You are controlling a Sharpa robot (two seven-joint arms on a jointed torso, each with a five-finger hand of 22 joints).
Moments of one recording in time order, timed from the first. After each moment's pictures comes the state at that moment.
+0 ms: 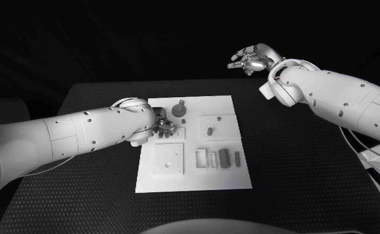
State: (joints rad) left arm 1.25 -0.62 -0.23 1.29 -1.08 0.02 -0.58; left_hand 0.74 0.10 0.57 -0.18 0.42 1.12 0.06 0.34 0.68 1.42 -0.07 0.58 0.83 1.36 -0.16 1.28 1.04 0.02 1.44 -0.23 0.92 1.19; right arm 1.30 -0.59 -0.03 1.03 -0.84 -0.33 0.11; right_hand 0.99 -0.08 0.39 -0.29 0.05 0.79 0.16 0.23 0.62 0.94 0.06 1.02 1.10 1.06 -0.05 1.37 0.94 0.22 0.98 0.00 0.99 1.29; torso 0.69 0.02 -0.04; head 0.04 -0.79
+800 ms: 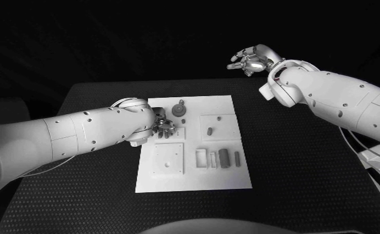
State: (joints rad) left arm 1.25 -0.62 -0.23 1.29 -1.07 0.02 -0.58; left_hand 0.68 0.06 0.54 -0.19 0.35 1.15 0.03 0.33 0.69 1.43 -0.07 0.60 0.81 1.33 -0.18 1.30 1.01 0.05 1.44 -0.23 0.93 1.18; right arm 1.29 -0.58 -0.03 1.03 -0.84 -0.33 0.11; right_hand 0.99 -0.08 0.39 -0.29 0.05 0.79 0.17 0.23 0.62 0.94 0.06 1.02 1.10 1.06 -0.05 1.37 0.94 0.22 0.98 0.00 0.99 1.29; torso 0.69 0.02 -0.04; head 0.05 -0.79
